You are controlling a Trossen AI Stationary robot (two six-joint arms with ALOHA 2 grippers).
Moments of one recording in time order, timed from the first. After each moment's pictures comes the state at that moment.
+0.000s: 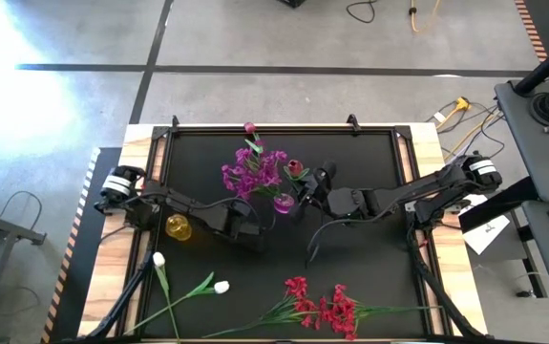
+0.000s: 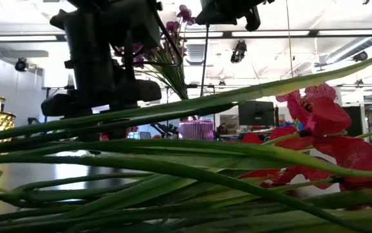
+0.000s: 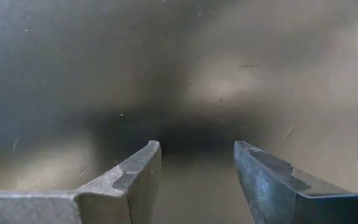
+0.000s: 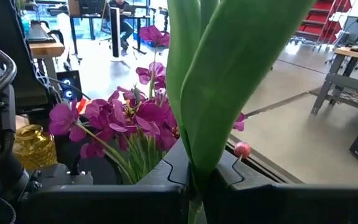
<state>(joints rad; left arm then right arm) -0.22 1.80 1.07 -0.68 -0.19 -1.39 0.19 1.50 1.00 0.32 0.83 0.07</state>
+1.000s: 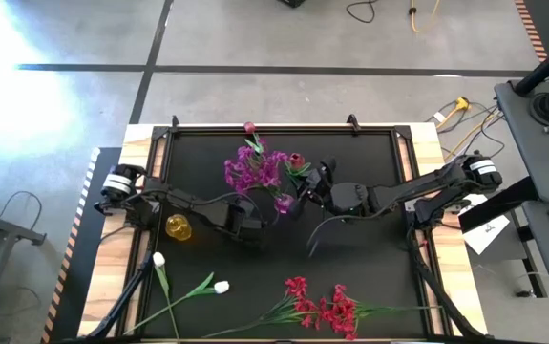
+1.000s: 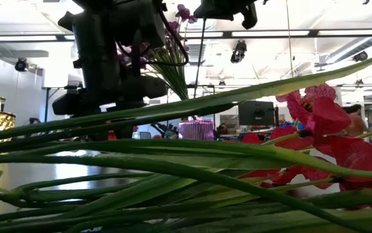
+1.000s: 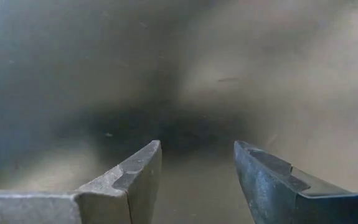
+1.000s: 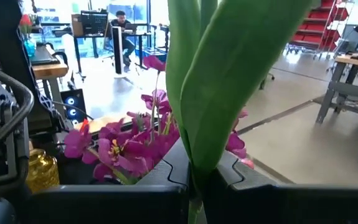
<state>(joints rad) -0.18 1.80 1.09 -0.68 -0.17 -1.29 0.17 1.49 1.00 0.42 0.80 0.03</state>
